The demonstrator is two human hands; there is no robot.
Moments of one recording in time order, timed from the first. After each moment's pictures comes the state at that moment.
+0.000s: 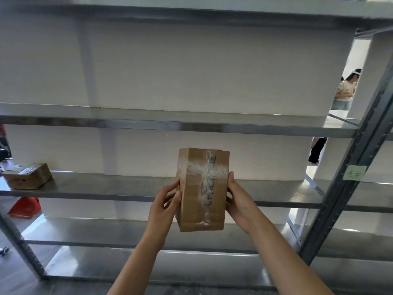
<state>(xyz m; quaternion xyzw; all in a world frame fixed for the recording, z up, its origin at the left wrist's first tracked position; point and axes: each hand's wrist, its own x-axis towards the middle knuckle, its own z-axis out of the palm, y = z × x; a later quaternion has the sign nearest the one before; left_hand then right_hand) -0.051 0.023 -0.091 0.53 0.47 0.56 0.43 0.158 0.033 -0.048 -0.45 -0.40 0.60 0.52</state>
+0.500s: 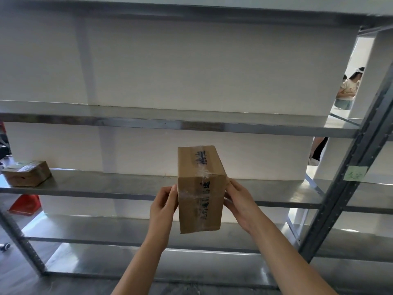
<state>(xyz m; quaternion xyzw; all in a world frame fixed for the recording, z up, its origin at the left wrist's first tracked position) -0.028 0.022 -0.089 0.46 0.47 0.61 0.44 0.166 0.034 -0.043 -0.49 -0.45 0.55 0.51</state>
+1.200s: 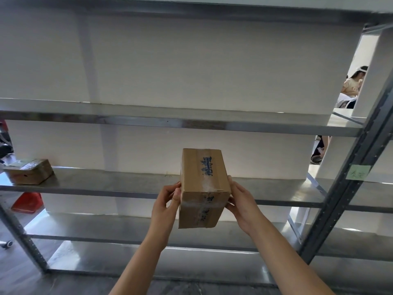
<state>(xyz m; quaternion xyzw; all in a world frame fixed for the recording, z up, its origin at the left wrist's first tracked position) -0.038 0.021 -0.092 0.50 0.48 0.58 0.43 0.163 0.034 -0.057 -0.47 -0.41 0.57 0.53</state>
